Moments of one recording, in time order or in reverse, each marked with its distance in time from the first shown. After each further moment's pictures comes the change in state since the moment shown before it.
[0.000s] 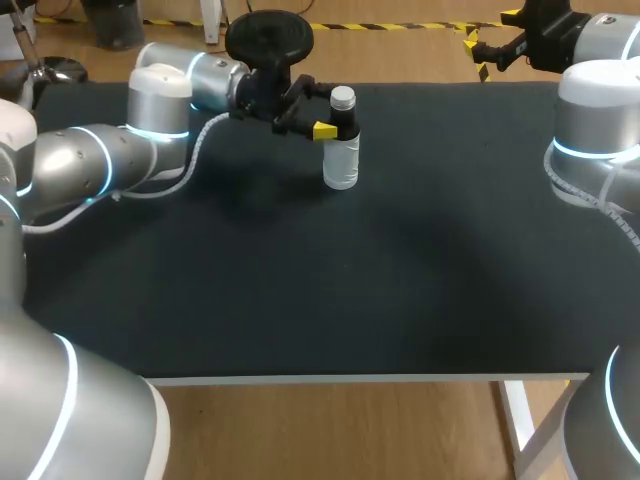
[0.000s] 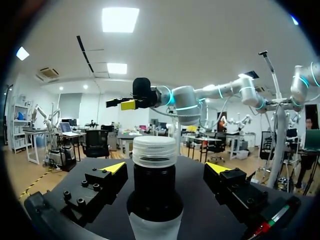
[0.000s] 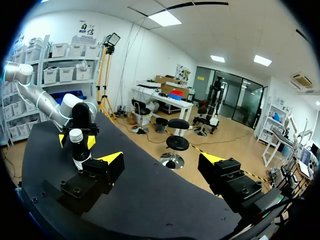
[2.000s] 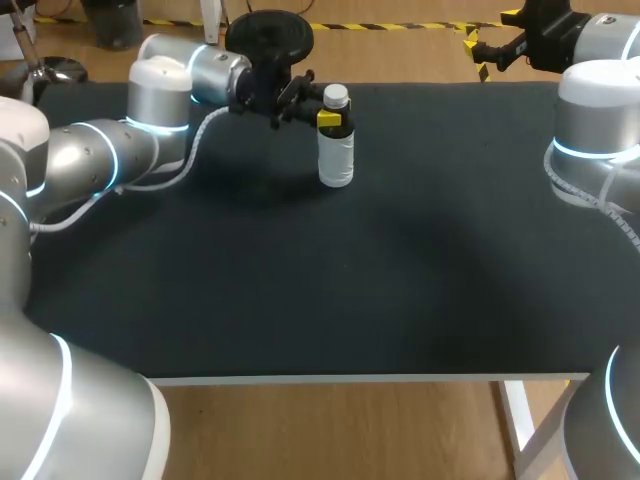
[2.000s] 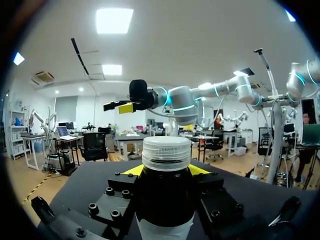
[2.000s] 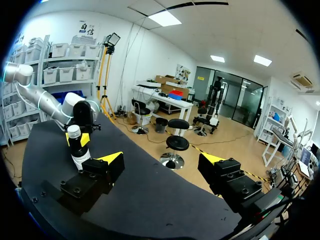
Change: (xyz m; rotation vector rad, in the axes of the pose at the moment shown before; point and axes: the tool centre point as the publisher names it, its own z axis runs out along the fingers) left arm -0.003 -0.006 -0.003 -0.003 0.029 0.040; right arm 0.000 0.000 0.000 0.000 0.000 0.000
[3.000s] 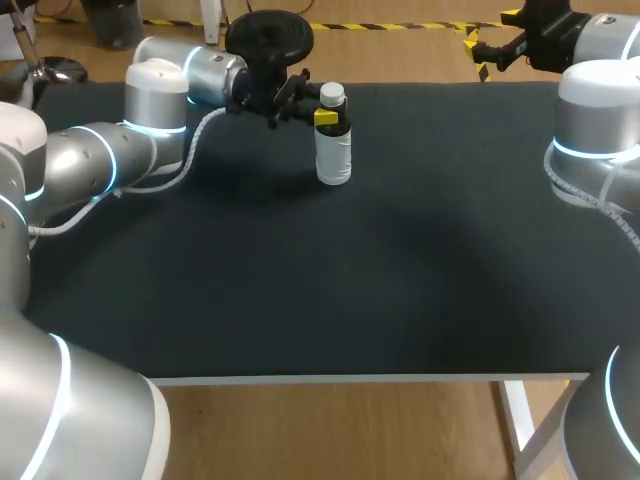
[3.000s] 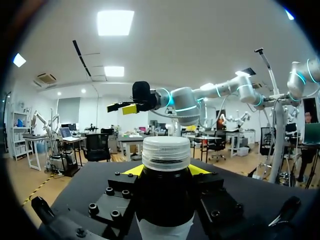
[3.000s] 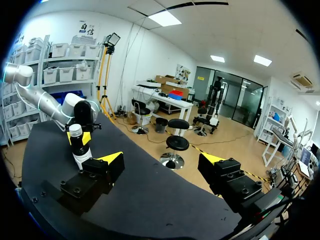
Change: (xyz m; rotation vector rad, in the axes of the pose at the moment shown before) left arm -0.004 0.000 -0.007 0.006 -0.022 0.005; right arm 0.000 0.000 0.000 0.000 0.000 0.000
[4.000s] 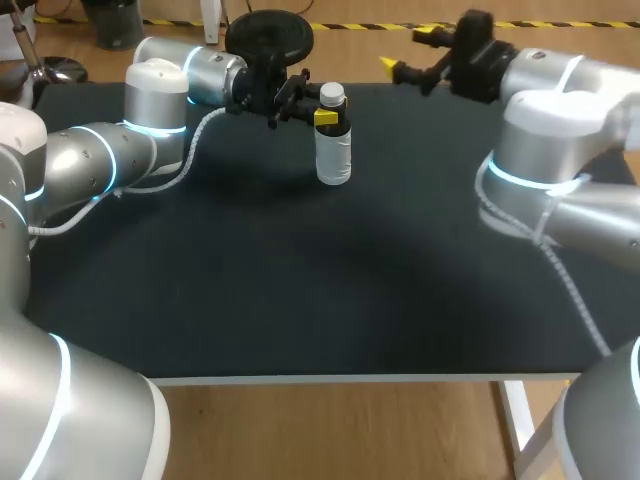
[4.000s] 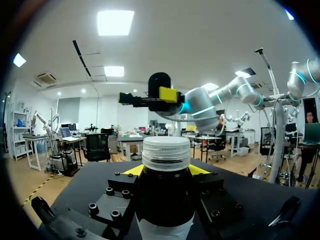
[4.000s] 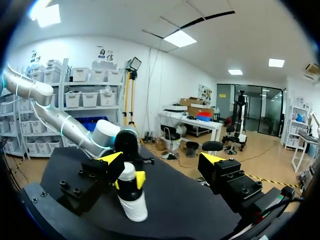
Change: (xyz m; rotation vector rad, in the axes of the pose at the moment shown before) left arm 0.000 0.000 0.000 0.000 0.000 0.000; right arm 0.159 0.052 0.047 -0.242 0.232 0.076
